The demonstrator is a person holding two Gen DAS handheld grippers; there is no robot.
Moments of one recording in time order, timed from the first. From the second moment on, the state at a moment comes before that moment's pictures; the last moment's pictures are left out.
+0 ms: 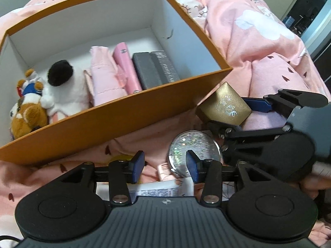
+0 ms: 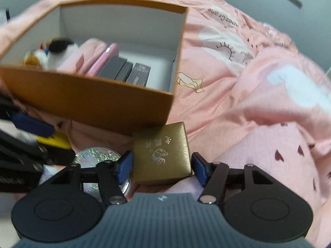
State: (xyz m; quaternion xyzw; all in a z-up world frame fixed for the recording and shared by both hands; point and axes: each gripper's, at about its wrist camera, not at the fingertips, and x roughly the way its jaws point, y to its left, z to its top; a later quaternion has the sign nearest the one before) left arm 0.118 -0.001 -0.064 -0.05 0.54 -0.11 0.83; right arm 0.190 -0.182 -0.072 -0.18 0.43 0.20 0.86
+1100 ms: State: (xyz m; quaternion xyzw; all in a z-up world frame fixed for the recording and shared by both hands) left arm 0.130 -0.008 -0.092 -0.14 0.54 -0.21 0.80; right arm 0.210 -0.236 -0.056 -0.04 0.48 0.25 0.84
